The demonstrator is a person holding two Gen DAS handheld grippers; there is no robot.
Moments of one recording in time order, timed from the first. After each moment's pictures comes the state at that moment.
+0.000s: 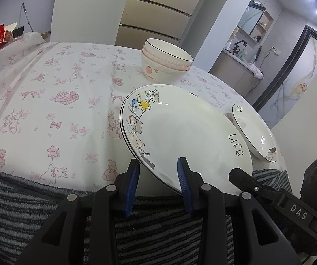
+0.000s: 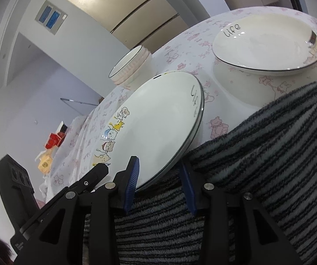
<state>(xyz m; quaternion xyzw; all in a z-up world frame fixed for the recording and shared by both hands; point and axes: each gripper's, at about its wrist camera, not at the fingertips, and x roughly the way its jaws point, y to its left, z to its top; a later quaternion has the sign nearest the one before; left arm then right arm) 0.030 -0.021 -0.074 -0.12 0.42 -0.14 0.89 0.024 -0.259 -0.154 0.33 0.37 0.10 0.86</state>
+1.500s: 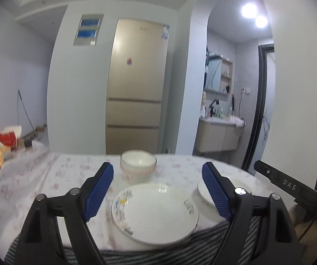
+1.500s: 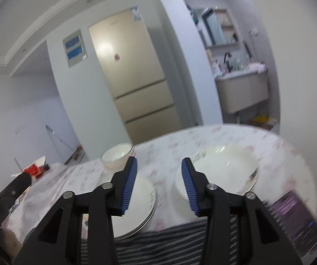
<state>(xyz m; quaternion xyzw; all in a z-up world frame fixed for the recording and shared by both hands) -0.066 -0.053 0.059 -0.03 0.11 -0.16 0.98 -0.046 -0.330 -0.029 0.17 0.12 -0.02 0.98</state>
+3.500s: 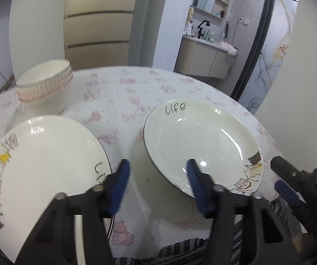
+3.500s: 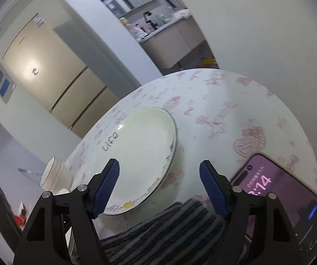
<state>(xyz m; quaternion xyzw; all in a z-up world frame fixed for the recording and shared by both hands) 0.088 -0.242 -0.074 -0.01 0.39 -0.21 0.90 0.002 -0.463 -0.134 0.37 0.25 -0.15 0.88</state>
